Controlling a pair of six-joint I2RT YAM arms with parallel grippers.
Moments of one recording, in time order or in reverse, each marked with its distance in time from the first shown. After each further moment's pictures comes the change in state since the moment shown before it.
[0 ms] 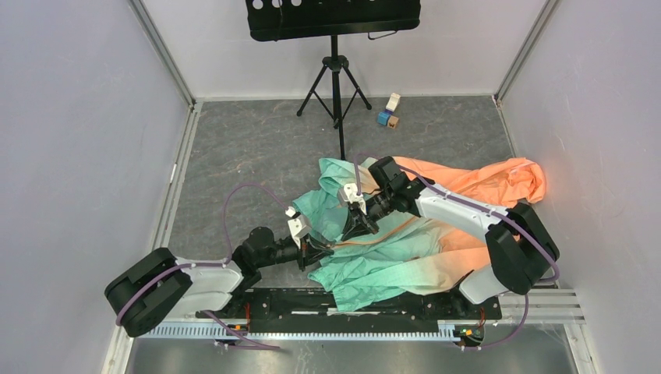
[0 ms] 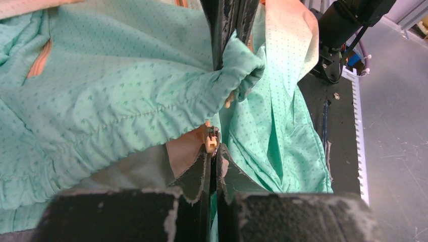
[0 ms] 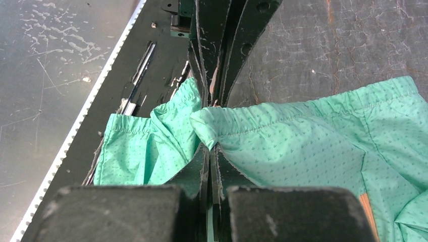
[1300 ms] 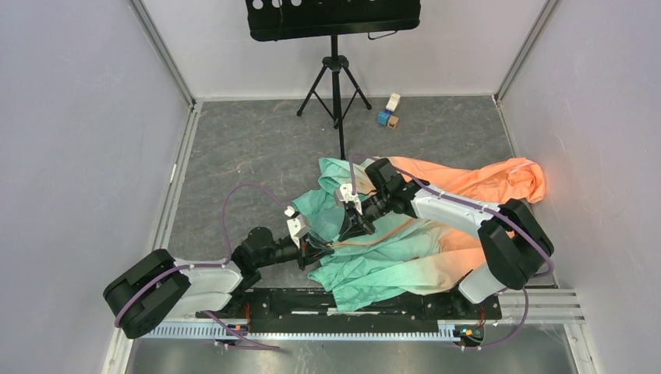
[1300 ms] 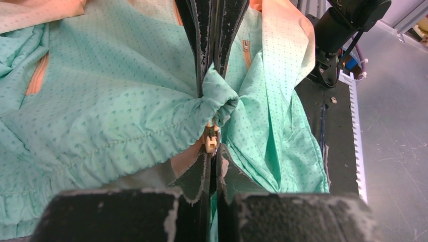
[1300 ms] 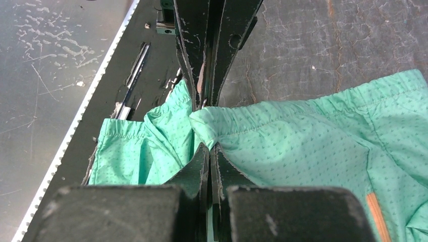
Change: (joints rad) left arm 0.000 -0.002 0.000 0.013 0.008 0.000; right arm 0.015 0.035 -0.010 0.077 0.016 0.067
